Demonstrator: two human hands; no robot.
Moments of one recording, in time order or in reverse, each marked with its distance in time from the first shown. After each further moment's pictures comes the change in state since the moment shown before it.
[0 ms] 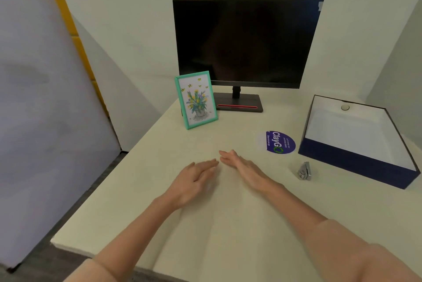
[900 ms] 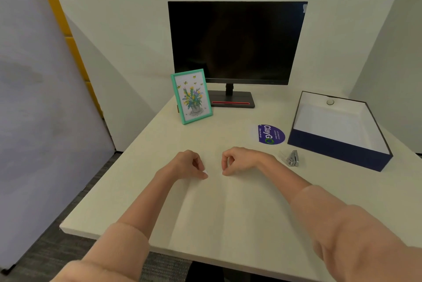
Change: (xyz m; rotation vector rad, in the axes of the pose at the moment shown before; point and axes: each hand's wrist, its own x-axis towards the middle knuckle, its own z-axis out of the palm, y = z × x) left_hand 0.014 -0.003 -0.018 0.026 -0.103 -0.274; right_hand -0.006 -0.032 -0.017 -0.559 -0.220 0.067
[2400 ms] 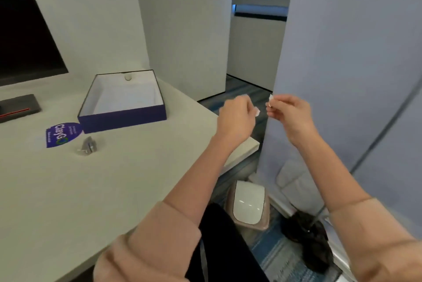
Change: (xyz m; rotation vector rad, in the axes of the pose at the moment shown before) left_hand -0.170 0.433 0.267 -0.181 -0.138 0.899; right_hand -0.485 0.209 0.005 1.048 1.682 0.448
